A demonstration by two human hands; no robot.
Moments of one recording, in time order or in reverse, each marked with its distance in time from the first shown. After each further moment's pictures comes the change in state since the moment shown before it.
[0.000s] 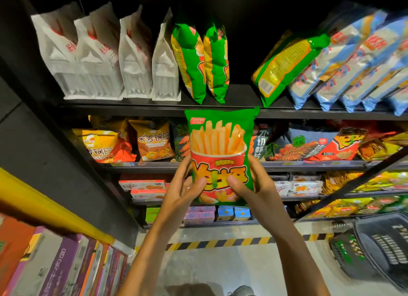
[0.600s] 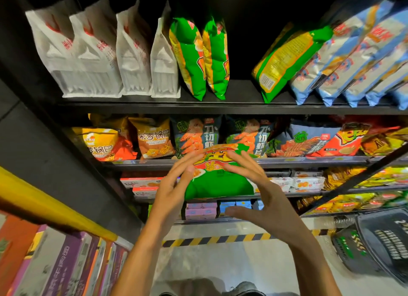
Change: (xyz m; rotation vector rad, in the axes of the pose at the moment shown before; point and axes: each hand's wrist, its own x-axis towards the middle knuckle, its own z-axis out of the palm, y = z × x) left_hand 0.002 0.013 -0.007 0.183 0.079 0.045; right_hand -0.013 0.006 -0.019 -0.391 -0.182 -0.285
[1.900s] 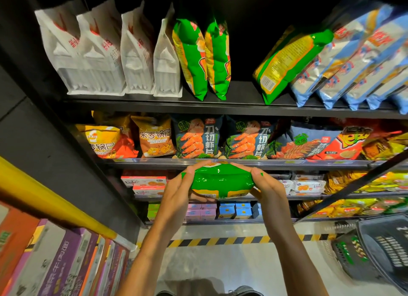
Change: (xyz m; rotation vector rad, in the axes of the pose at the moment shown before) left_hand -0.012 -0.001 0.016 -0.073 0.022 -0.121; right_hand 0.003 0.004 0.009 0.343 0.398 0.388
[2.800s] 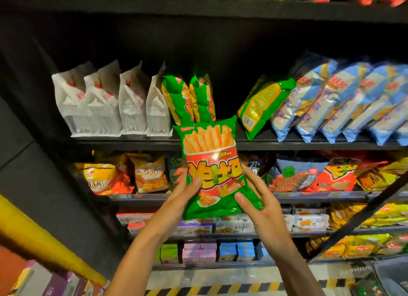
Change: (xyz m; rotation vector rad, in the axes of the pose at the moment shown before) left_hand 0.039 0.042 0.020 -0.127 -0.235 -0.086; right_hand 0.018 -0.022 -0.038 0.009 -0.145 -0.265
